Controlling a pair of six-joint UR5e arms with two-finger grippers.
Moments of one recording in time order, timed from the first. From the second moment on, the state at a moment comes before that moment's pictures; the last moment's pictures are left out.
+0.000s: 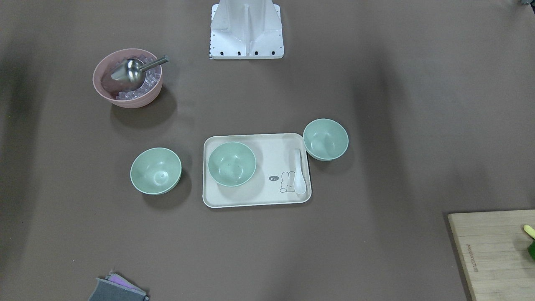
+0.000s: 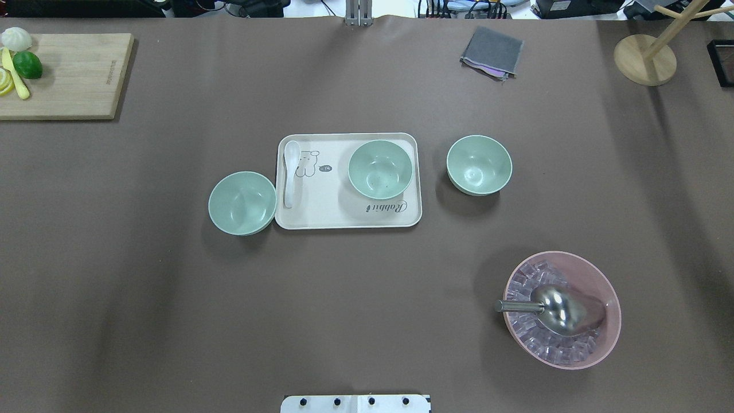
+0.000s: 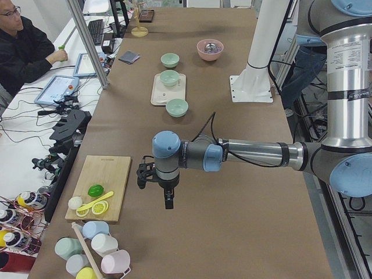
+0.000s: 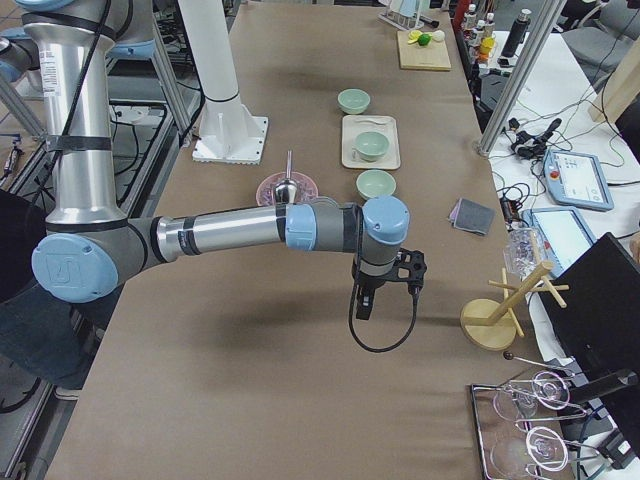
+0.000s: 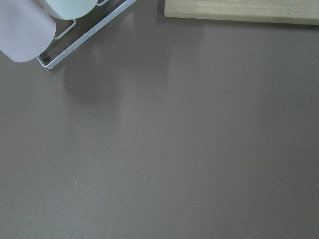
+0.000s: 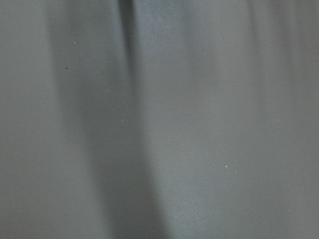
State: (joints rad) left arm -1.53 -1.45 -1.74 -1.61 -2.25 -0.19; right arm 1.56 -1.55 1.74 -1.75 2.38 0.13
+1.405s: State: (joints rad) left arm -1.52 -1.51 -1.81 -1.63 -2.25 -0.20; right arm 1.55 -1.53 1.74 -1.76 2.38 0.15
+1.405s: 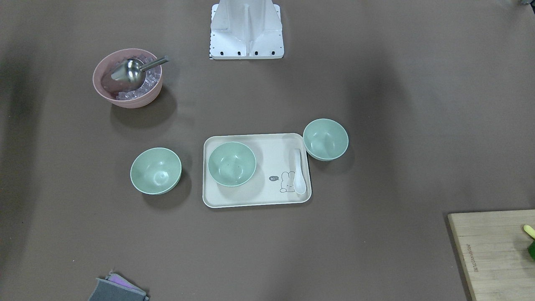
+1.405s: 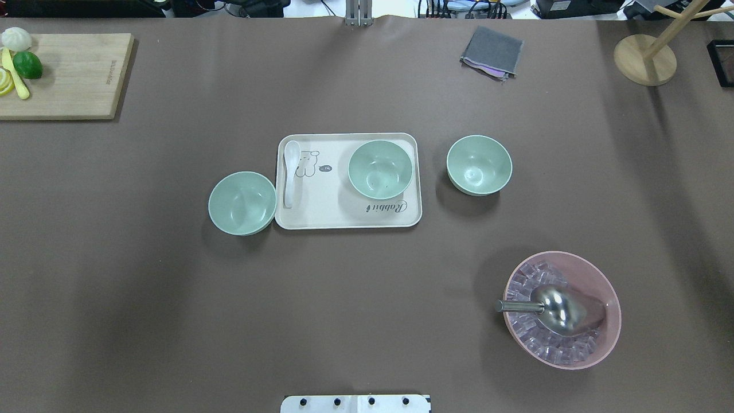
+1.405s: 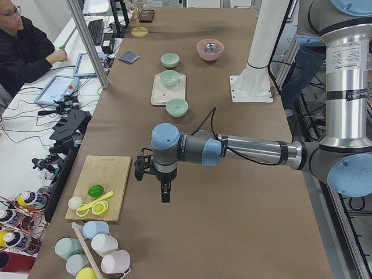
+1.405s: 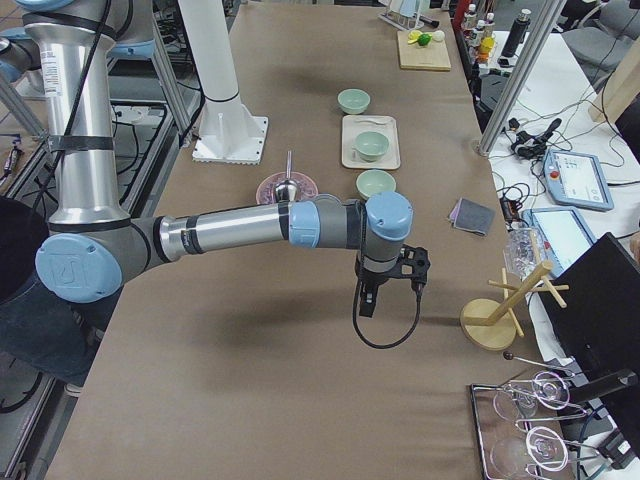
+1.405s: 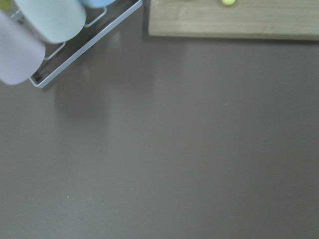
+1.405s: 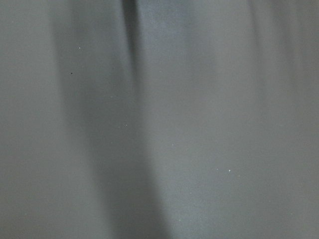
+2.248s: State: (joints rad) left arm -1.03 -1.91 -1.69 -1.79 -2.32 -0.67; right arm 1.41 -1.38 1.72 -1.75 2.39 0.29
